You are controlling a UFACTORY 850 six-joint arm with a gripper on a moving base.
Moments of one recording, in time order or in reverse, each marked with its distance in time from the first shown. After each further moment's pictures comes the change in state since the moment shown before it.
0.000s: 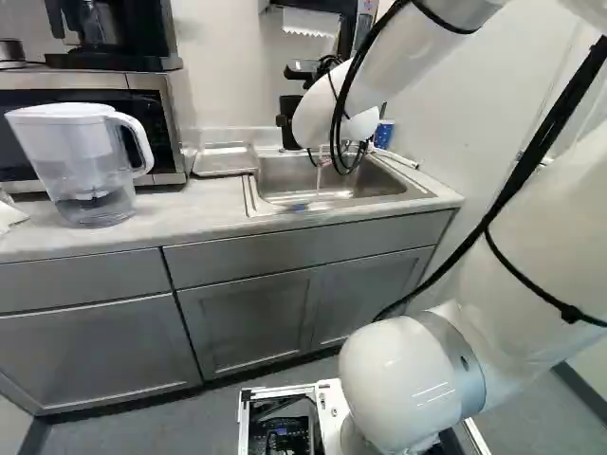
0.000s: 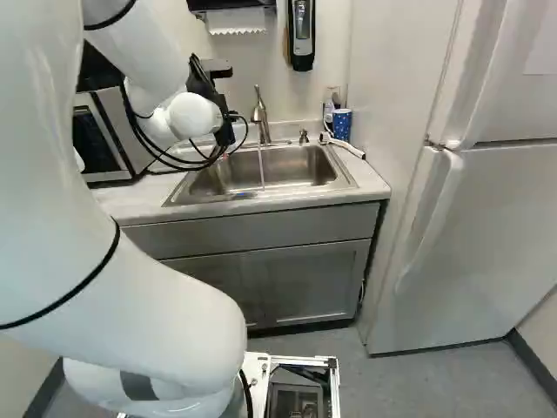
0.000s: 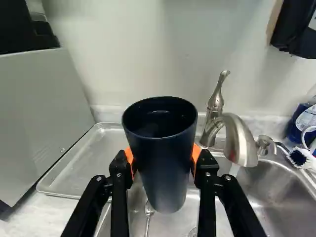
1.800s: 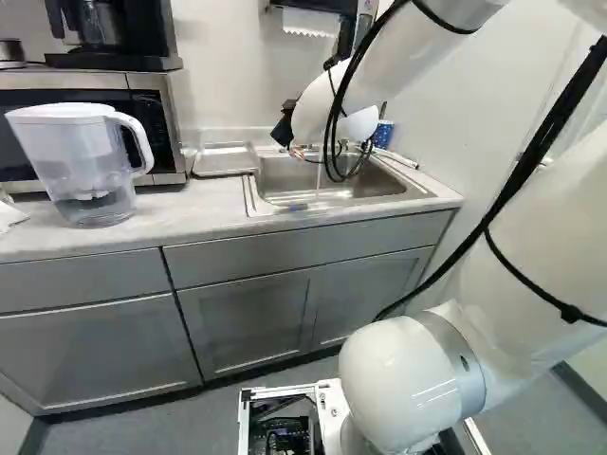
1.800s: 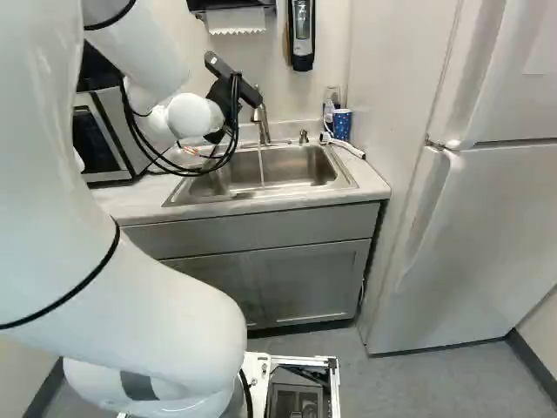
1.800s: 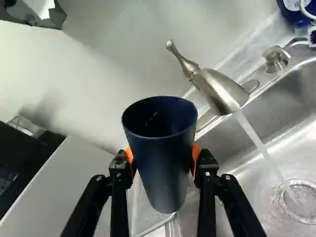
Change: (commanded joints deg) arm 0.0 0.0 0.0 5.1 0.0 45.2
